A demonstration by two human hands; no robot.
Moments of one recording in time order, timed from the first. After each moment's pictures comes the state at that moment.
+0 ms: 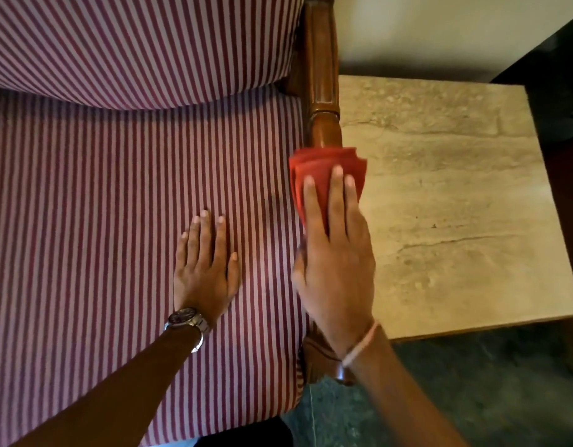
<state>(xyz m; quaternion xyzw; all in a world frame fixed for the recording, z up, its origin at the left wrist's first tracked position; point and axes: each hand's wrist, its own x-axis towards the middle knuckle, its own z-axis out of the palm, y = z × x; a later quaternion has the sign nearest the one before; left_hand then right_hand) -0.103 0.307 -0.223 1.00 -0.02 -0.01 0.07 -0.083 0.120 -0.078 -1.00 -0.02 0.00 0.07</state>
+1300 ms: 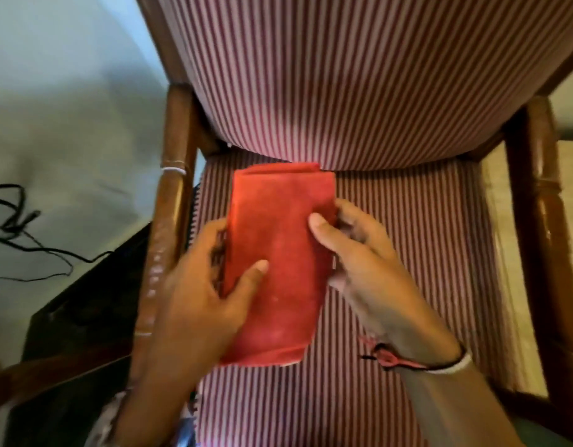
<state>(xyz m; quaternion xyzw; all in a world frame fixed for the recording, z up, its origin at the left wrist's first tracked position) -0.095 0.598 0.037 0.82 0.18 -0.03 0.54 -0.033 0.425 0.030 -0.56 0.10 0.24 0.79</state>
